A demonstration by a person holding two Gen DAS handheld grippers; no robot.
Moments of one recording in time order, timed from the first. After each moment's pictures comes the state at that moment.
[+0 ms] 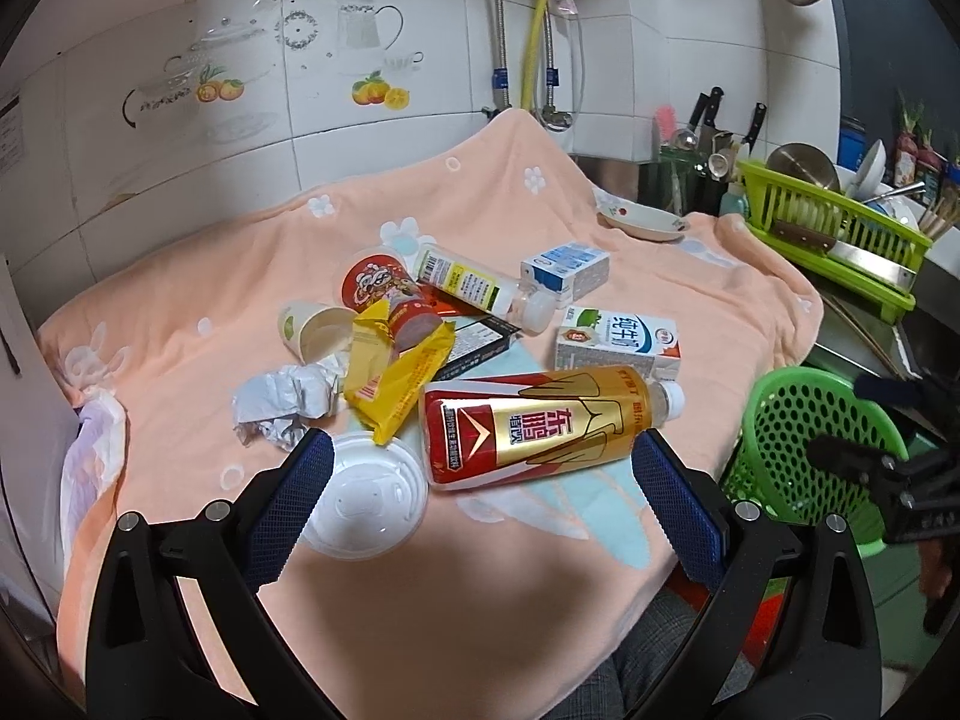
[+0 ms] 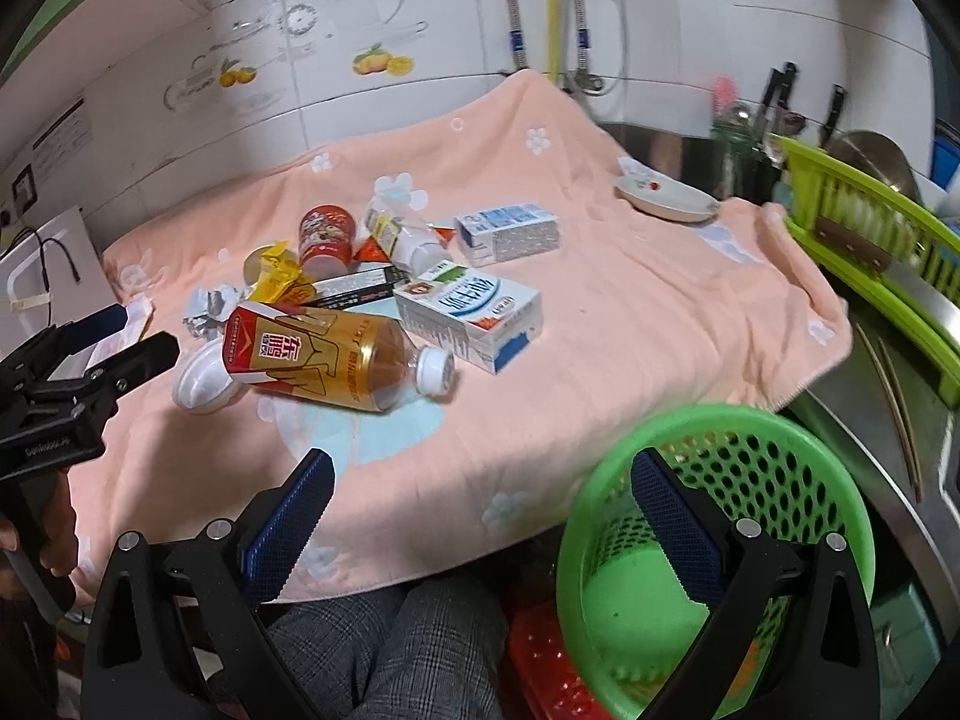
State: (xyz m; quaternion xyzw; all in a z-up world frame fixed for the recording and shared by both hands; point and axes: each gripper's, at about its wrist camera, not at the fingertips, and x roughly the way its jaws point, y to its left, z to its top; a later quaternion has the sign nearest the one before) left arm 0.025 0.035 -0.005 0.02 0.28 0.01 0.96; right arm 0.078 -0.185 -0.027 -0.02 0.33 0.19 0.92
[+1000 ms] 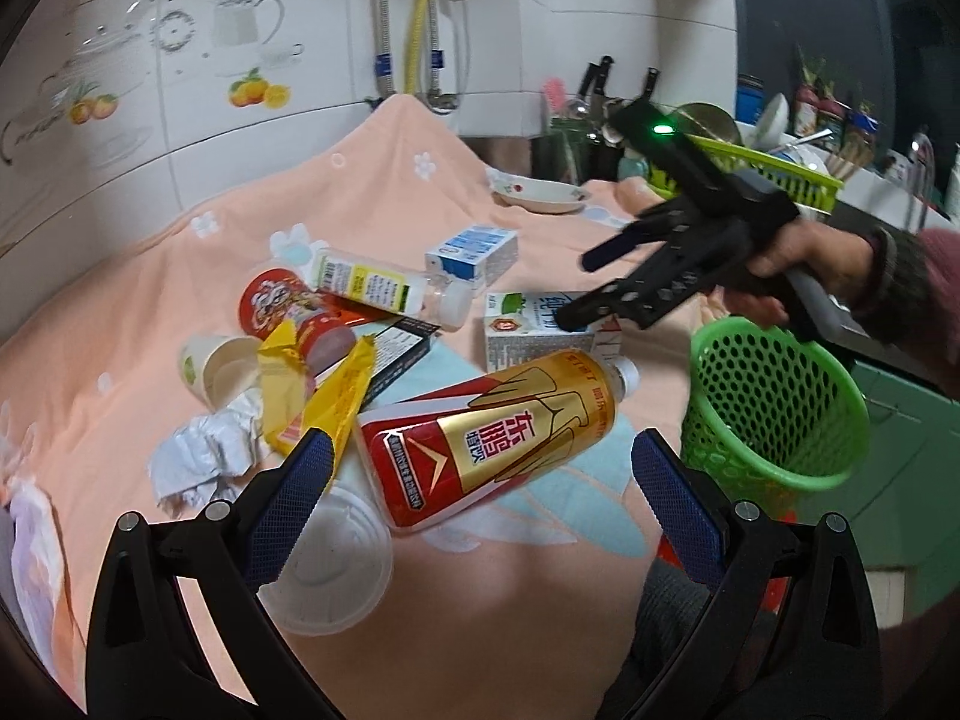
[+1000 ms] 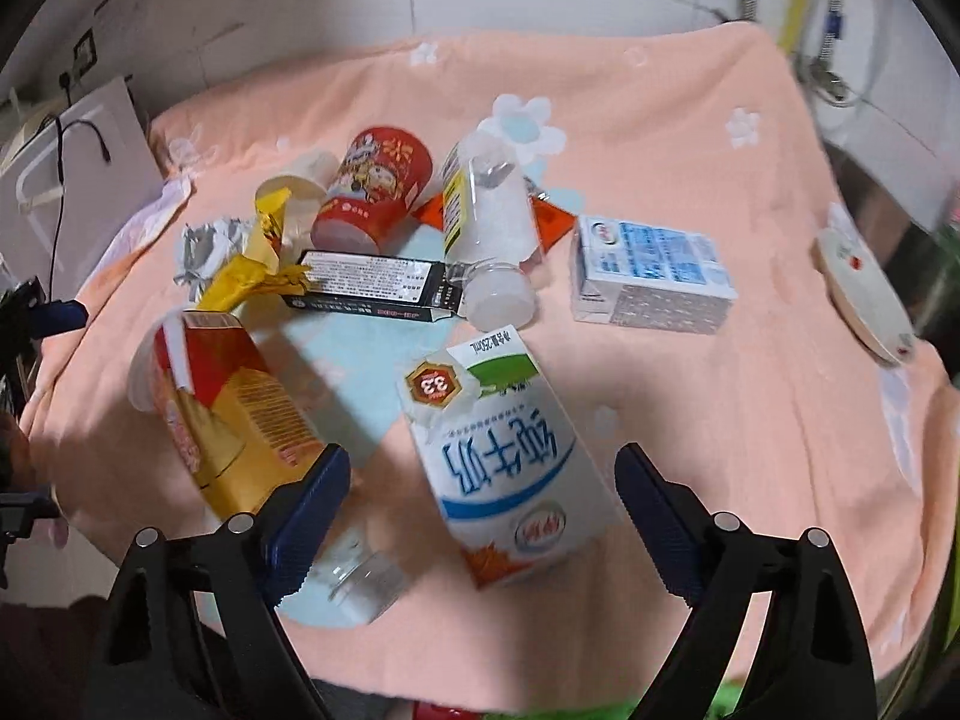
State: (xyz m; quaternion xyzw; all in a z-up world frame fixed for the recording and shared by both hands) left arm 0.060 0.046 -0.017 0.06 0.30 -0.14 0.94; right arm 0.272 -0.103 -0.033 -0.18 0.42 0.37 0.81
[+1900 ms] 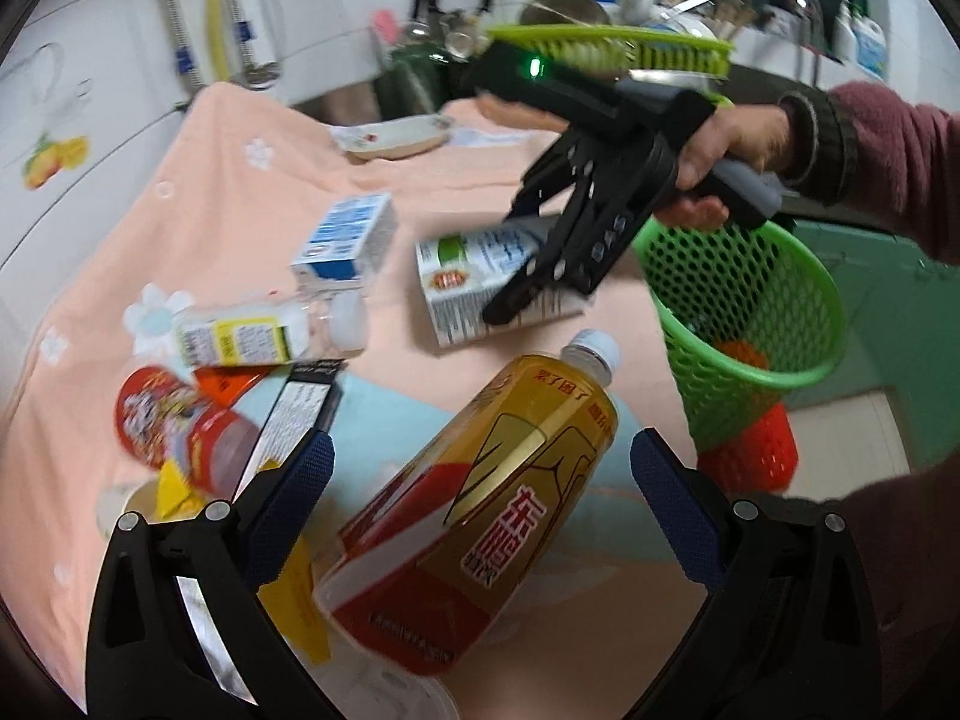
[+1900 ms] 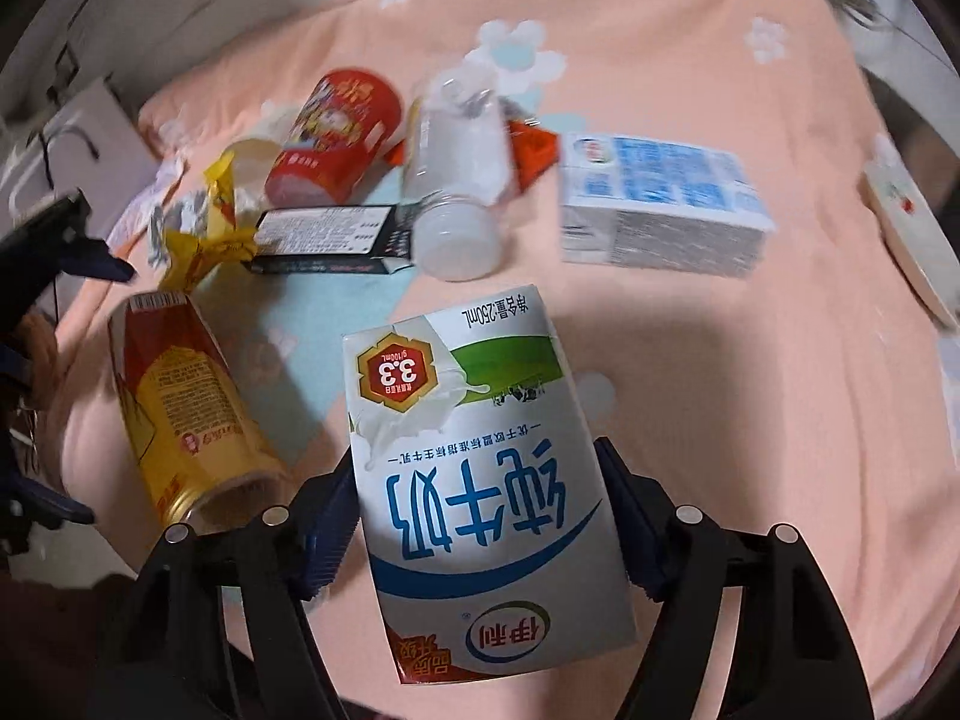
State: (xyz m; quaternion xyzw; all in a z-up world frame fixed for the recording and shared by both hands) left arm 0.147 0.010 -0.029 0.21 0.36 -0.31 0.85; right arm 0.312 -0.120 -0.063 -0.14 0.48 0.38 0.78
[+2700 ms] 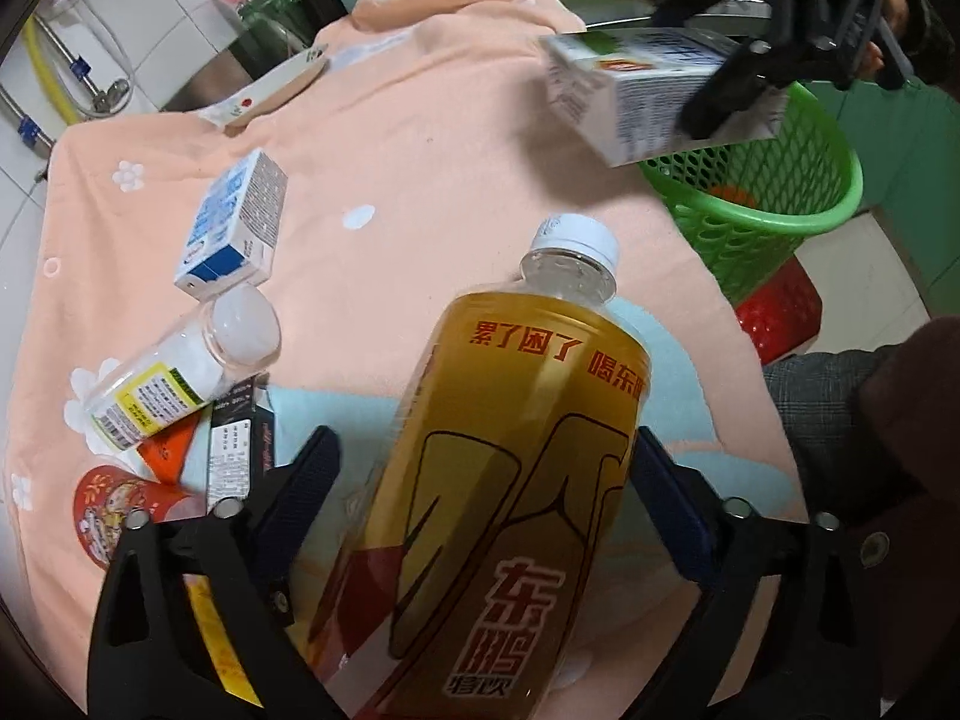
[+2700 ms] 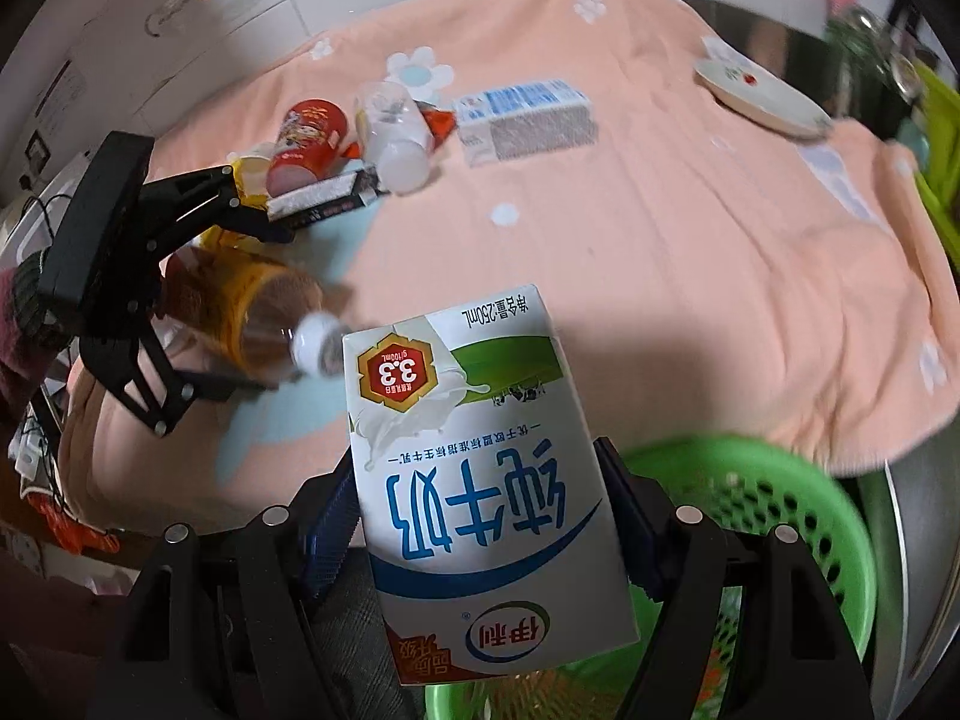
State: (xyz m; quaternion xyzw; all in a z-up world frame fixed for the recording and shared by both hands) left arm 0.172 -0.032 -0.083 0.37 0.41 -0.35 0.76; right arm 0.205 -0.218 -0.060 -0.04 0.48 0.29 0.82
